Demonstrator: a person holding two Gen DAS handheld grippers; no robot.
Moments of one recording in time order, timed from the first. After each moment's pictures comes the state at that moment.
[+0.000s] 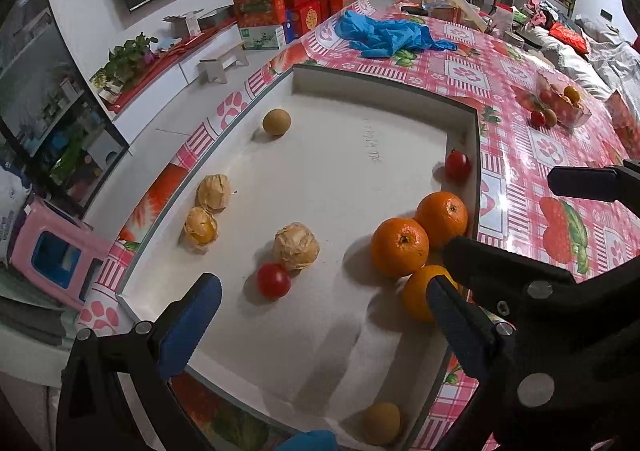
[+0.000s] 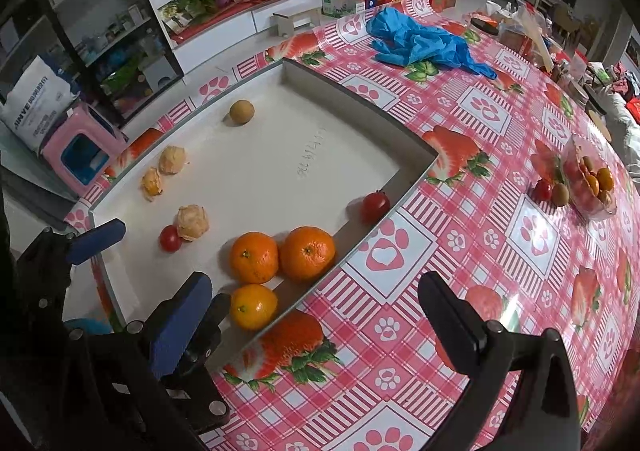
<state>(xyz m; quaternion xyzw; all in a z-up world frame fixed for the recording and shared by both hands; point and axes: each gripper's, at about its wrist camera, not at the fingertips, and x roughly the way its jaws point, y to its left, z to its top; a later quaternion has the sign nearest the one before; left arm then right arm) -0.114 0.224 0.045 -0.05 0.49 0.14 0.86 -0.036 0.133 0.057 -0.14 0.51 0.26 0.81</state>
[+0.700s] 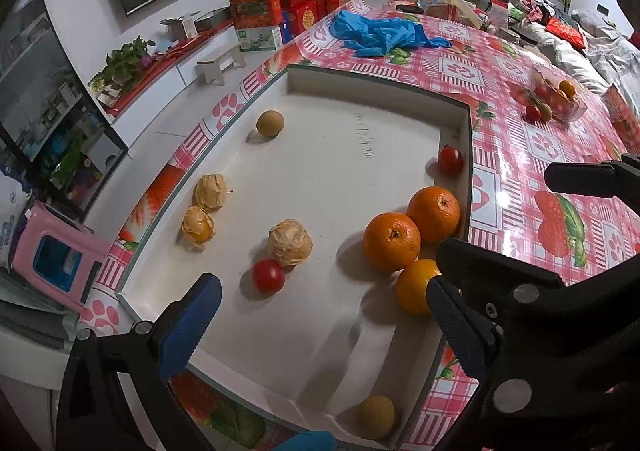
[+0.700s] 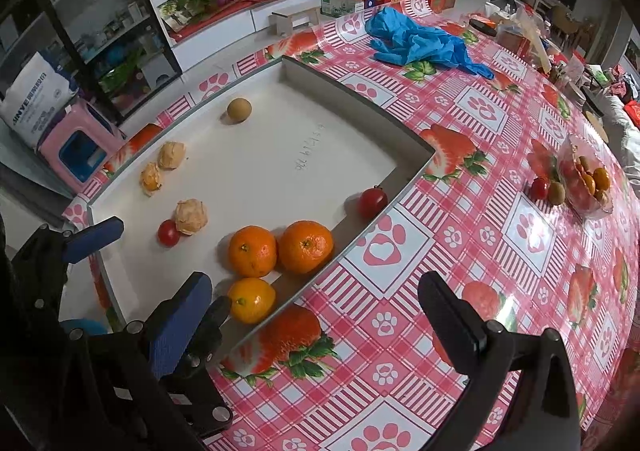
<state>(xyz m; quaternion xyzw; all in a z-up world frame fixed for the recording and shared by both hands) -0.117 0.218 0.046 -0.04 0.49 0.14 0.86 -0.040 0.129 0.055 -0.14 0.51 0.26 0.81</state>
